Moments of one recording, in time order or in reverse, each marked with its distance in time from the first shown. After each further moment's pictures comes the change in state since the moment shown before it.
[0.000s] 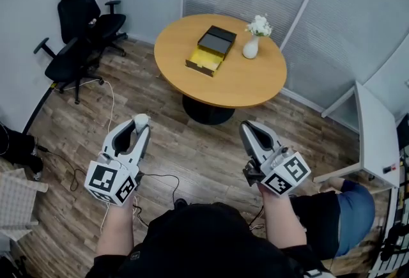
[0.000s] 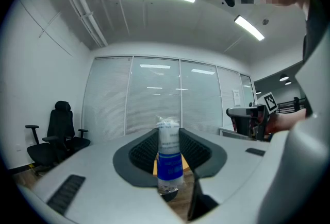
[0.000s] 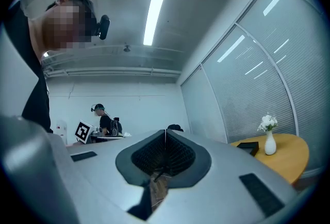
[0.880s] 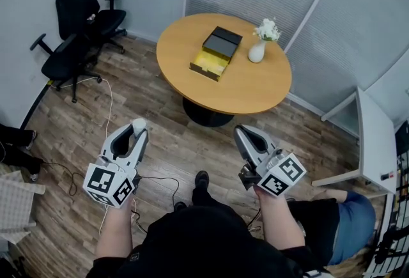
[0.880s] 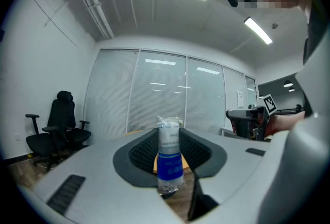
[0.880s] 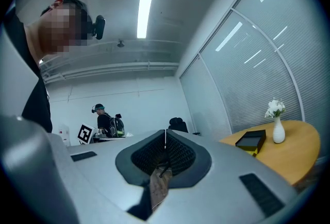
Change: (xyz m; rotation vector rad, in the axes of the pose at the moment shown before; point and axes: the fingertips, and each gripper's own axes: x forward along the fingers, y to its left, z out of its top) left arm 0.026 0.058 -0.027 -0.068 0.039 0.010; right arm 0.063 -0.020 -0.033 0.078 0.069 0.022
